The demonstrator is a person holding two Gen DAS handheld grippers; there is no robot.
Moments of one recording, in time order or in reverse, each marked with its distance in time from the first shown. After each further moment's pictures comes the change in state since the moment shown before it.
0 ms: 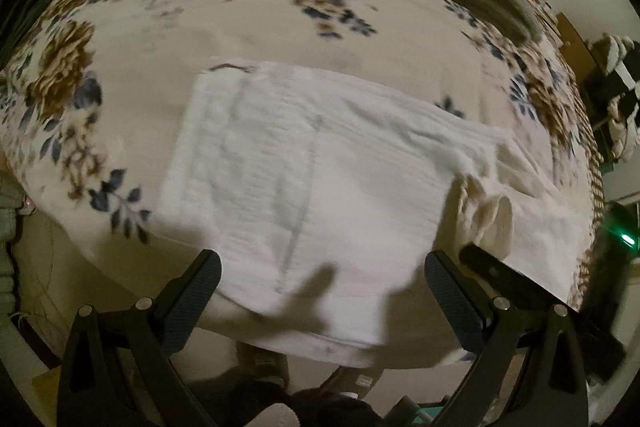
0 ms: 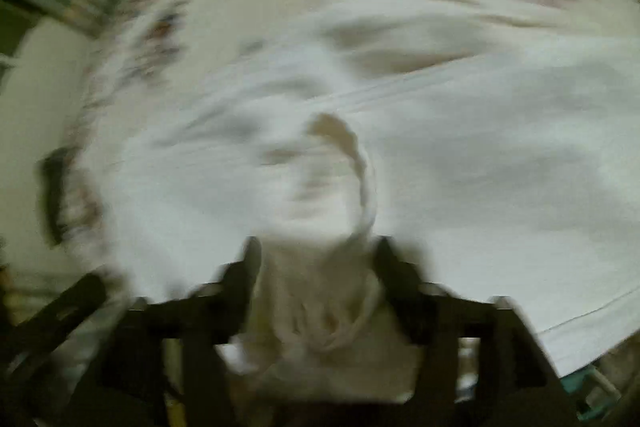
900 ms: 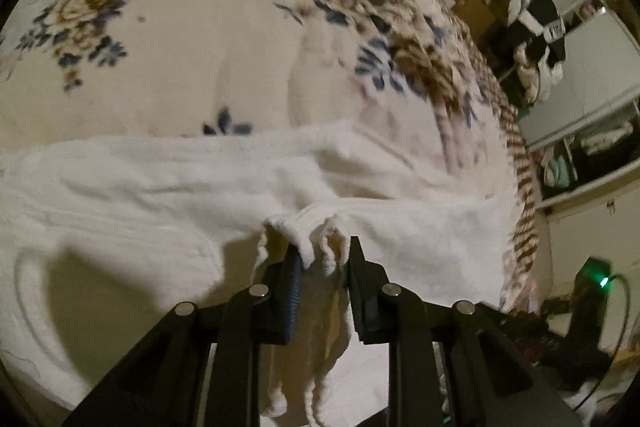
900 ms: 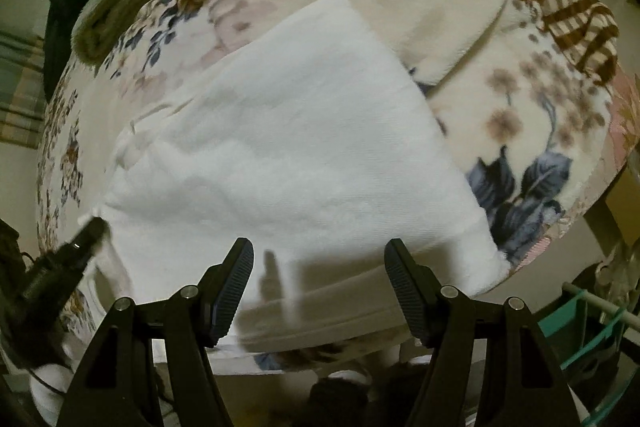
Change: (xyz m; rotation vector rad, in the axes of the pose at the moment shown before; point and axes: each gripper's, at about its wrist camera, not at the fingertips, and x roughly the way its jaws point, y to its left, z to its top) left arm 0.055 -0.130 0.035 0.243 0.025 -0.342; right arm -0.097 -0.179 -0.010 0.352 -0.100 -0.221
